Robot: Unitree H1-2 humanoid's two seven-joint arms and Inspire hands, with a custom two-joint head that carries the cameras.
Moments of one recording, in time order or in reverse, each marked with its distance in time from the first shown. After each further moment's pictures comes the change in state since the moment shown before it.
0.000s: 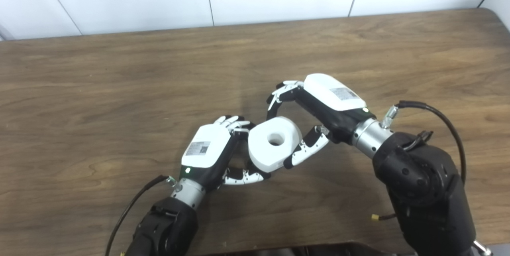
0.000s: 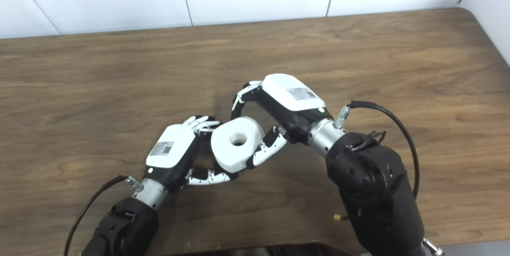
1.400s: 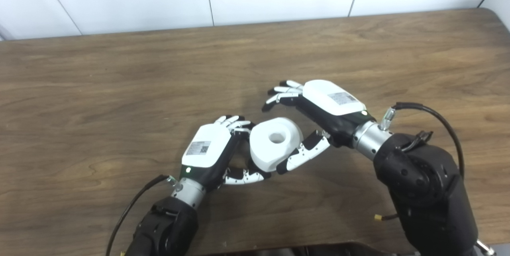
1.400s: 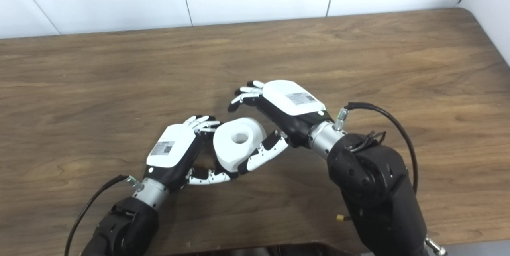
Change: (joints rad) left arm -0.003 0.000 -0.002 0.002 0.002 0.000 -0.002; right arm -0.005 -0.019 -0.001 0.000 -0.041 -0.013 0.080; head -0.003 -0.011
